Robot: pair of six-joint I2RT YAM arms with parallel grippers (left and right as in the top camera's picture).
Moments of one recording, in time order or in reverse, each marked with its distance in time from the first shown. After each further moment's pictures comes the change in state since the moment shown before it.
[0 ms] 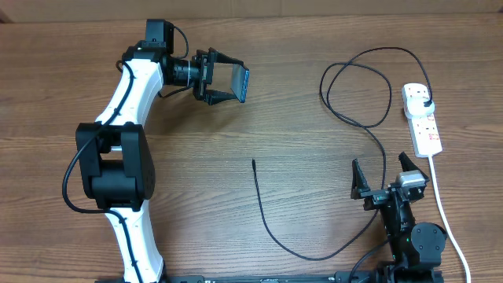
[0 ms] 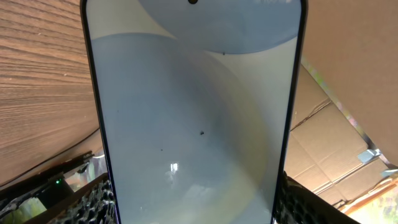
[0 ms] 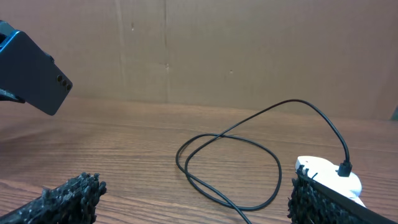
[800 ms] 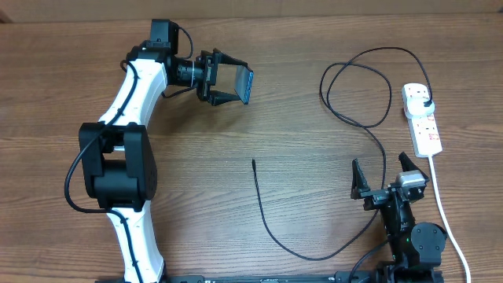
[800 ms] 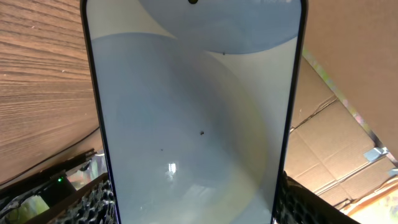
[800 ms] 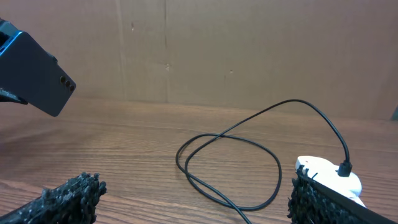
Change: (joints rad) left arm -0.016 0.000 0.000 0.000 0.000 0.000; right arm 0.000 0.000 0.000 0.000 0.000 0.000
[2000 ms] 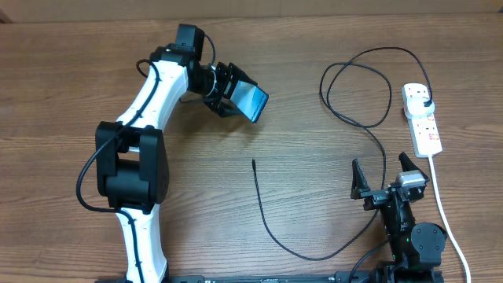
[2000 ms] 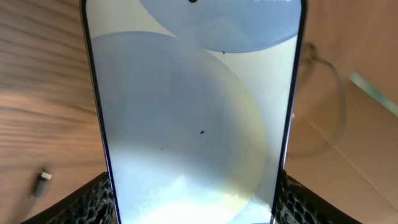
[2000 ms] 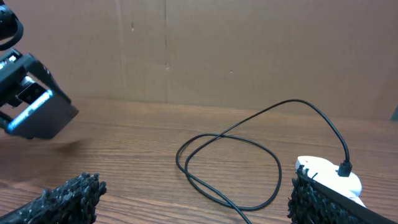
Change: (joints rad) left arm -0.111 0.000 0.000 -0.093 -0.425 0.108; right arm 0.000 0.000 0.000 0.000 0.000 0.000
